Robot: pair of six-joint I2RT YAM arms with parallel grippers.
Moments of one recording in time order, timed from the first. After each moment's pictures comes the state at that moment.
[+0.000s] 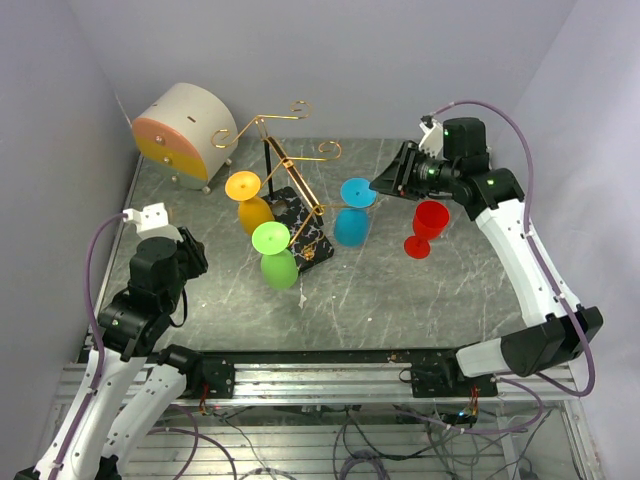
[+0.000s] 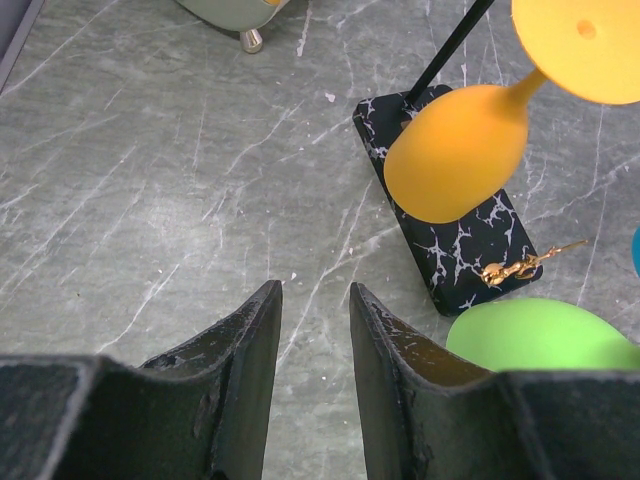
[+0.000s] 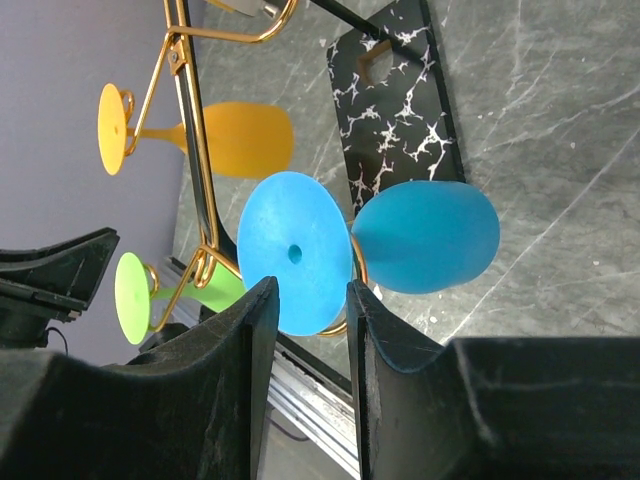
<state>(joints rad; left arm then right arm) -0.35 0.55 0.82 -0.67 -0.36 -0.41 0.30 1.40 1.56 -0.75 -0.46 0.55</state>
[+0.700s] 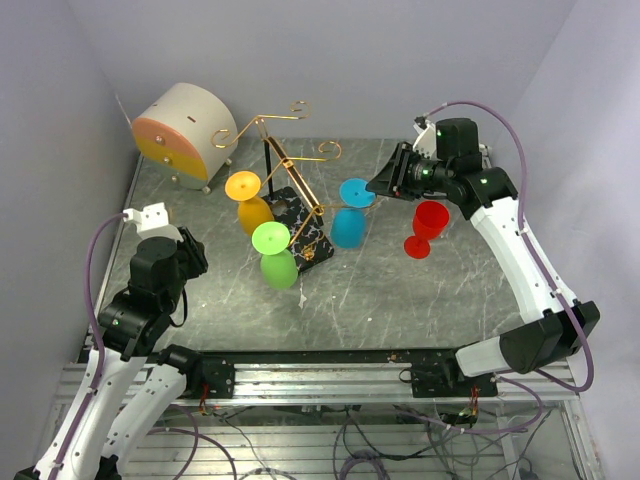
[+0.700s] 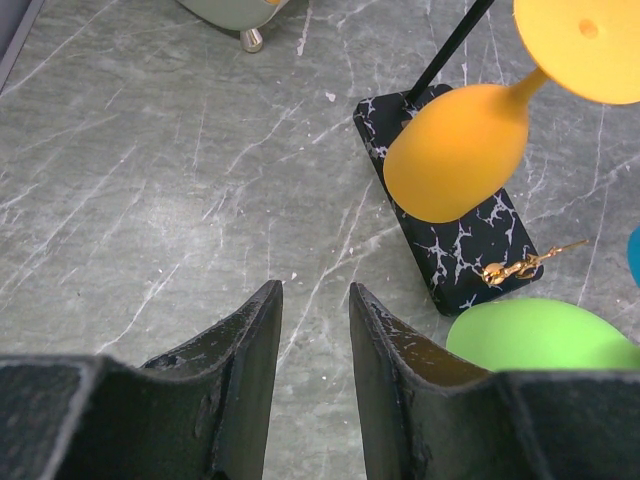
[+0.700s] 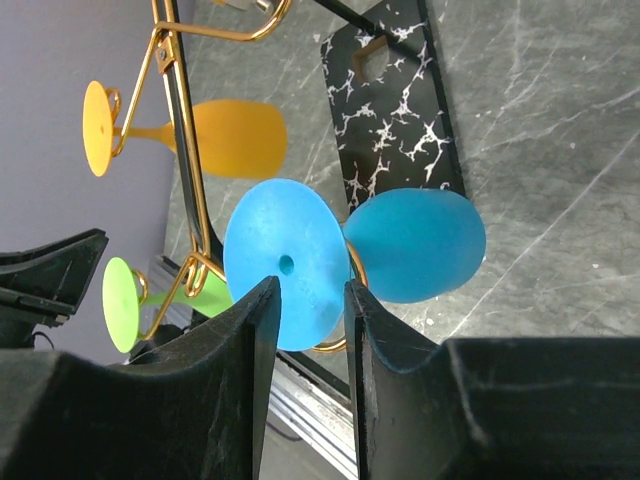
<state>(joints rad) -0.35 0.55 0.82 -0.67 -0.36 -0.41 0.33 1.42 1.56 -0.74 -0.44 0.55</state>
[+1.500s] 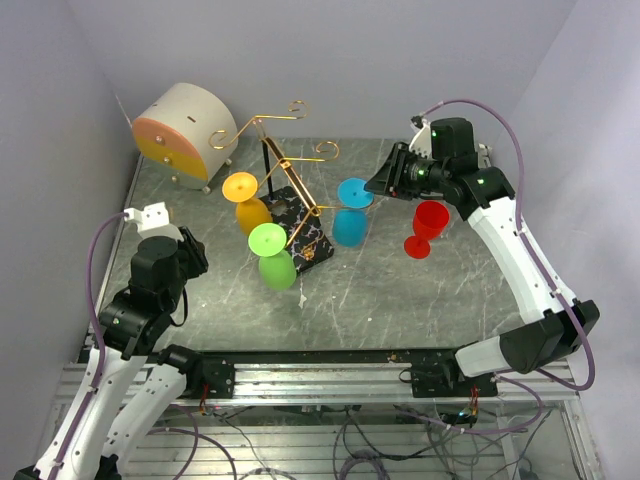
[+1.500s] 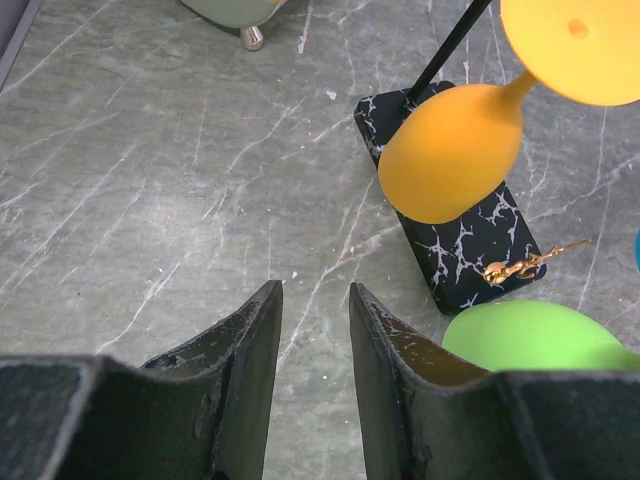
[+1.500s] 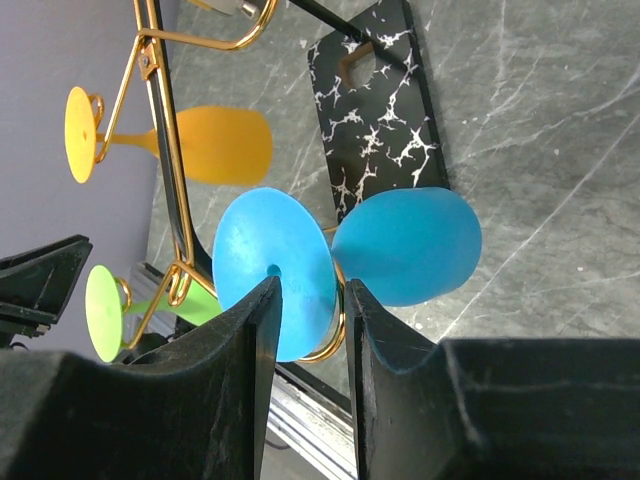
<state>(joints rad) -0.35 0.56 0.82 -0.67 -0.36 -0.41 0.36 1.42 1.57 -0.75 -0.37 0.54</state>
